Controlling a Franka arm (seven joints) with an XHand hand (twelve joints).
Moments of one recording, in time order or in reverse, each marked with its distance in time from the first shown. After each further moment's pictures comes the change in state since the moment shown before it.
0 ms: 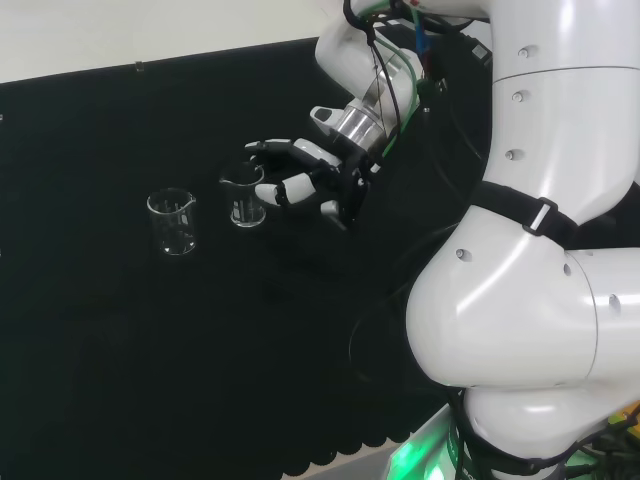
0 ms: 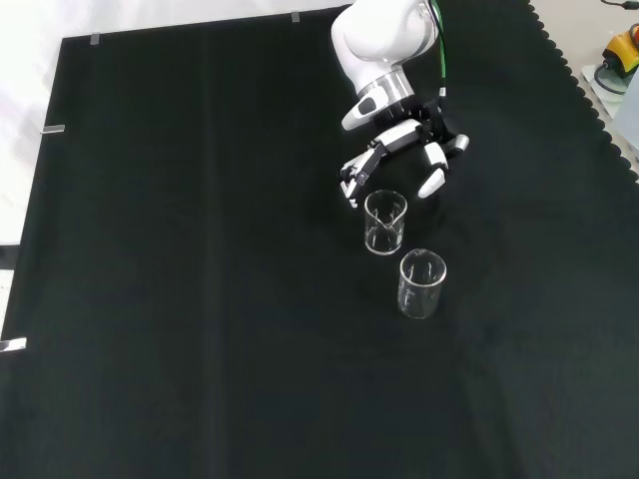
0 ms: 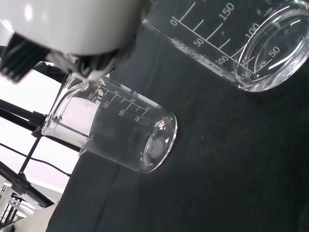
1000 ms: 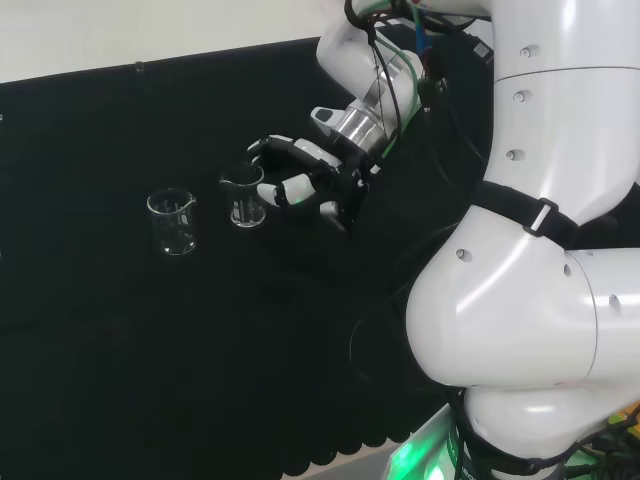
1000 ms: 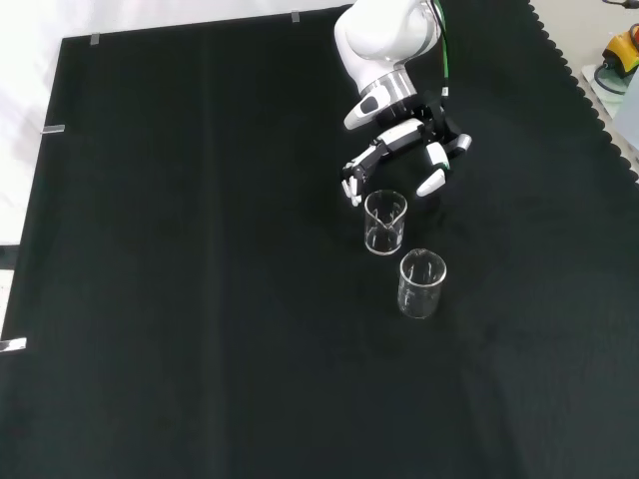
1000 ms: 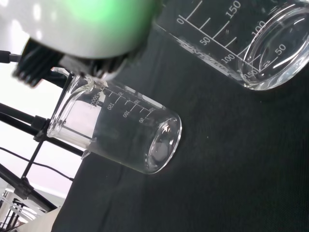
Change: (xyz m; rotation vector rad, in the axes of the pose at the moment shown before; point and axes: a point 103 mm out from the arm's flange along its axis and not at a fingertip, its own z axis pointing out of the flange) arm 0.002 -0.003 0.001 -0.013 0.012 0.005
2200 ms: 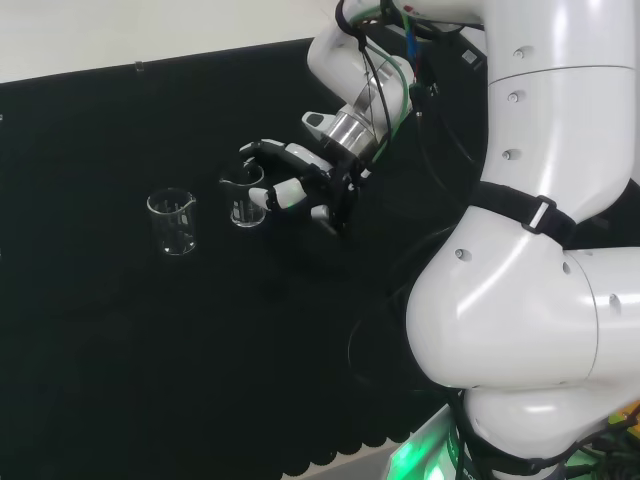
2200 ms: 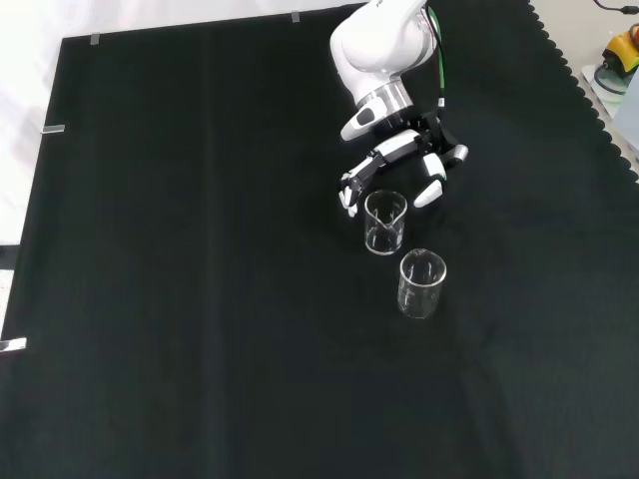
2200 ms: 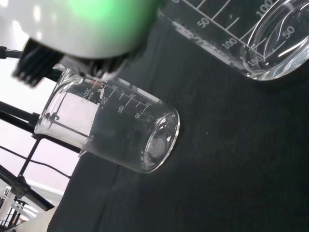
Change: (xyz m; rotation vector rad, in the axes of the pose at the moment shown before) arm -0.004 0.012 0.014 0.006 0.005 -0.003
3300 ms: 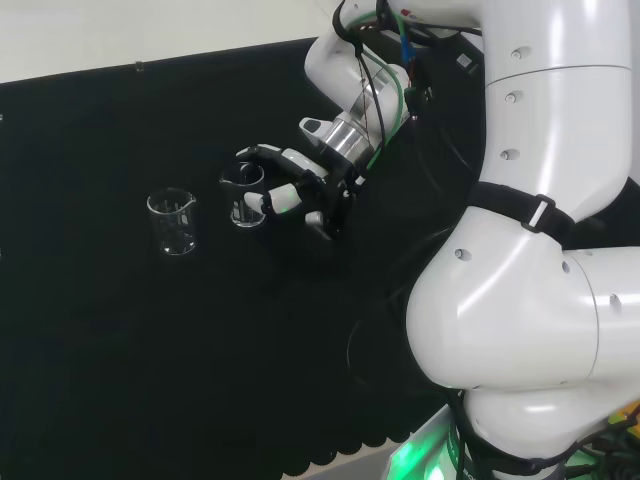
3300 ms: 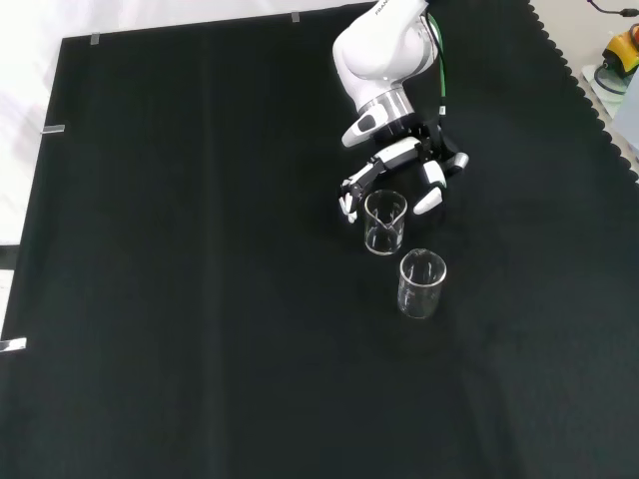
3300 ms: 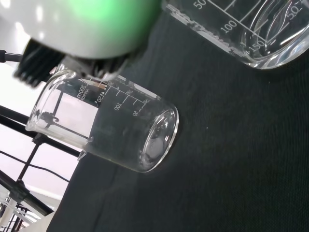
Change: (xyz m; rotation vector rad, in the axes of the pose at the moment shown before) arm -0.004 0.004 0.012 -0.018 0.011 -0.002
